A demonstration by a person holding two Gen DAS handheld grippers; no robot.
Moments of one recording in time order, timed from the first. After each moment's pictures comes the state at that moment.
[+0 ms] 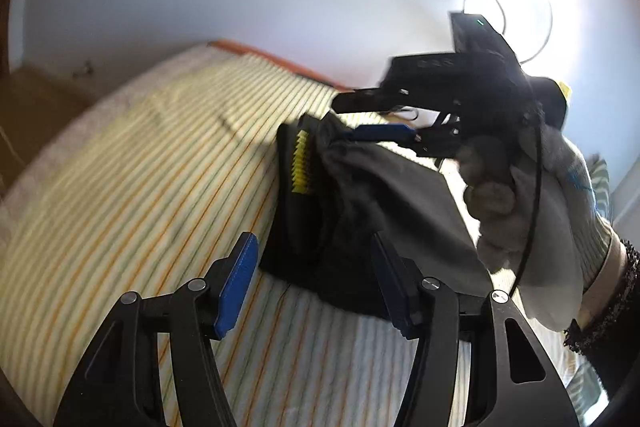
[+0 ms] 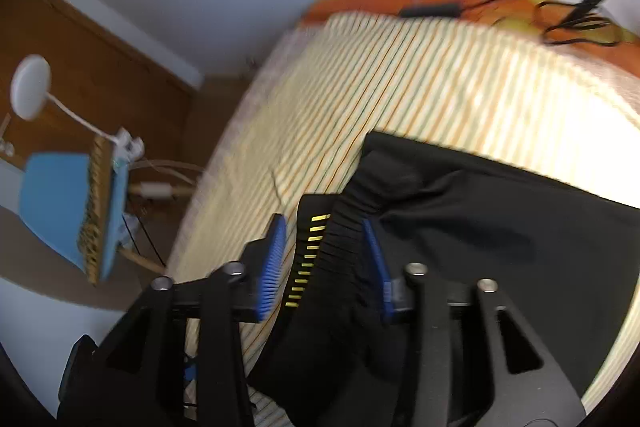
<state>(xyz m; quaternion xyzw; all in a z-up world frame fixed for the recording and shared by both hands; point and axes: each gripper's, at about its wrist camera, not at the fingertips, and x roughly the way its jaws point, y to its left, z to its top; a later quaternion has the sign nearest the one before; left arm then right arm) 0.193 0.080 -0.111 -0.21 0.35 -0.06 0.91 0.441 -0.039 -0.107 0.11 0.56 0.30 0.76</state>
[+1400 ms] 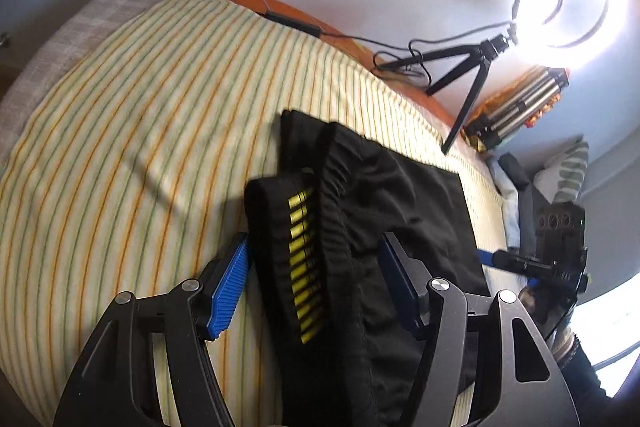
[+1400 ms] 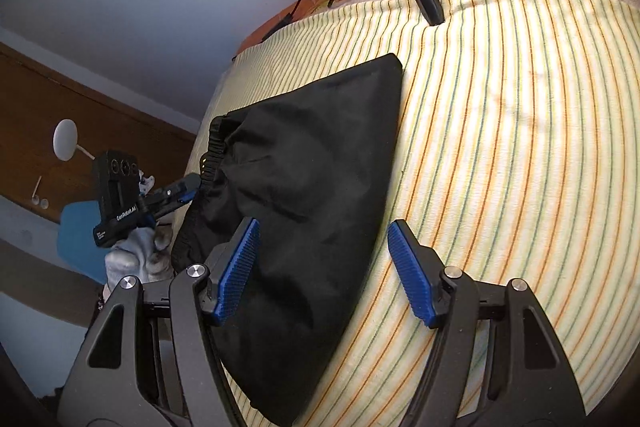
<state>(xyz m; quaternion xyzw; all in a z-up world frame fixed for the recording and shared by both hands) 0.348 0.112 -0.145 -0.23 0.49 -0.18 0.82 0.388 -0.234 -0.153 0.24 0.54 0.28 0.76</state>
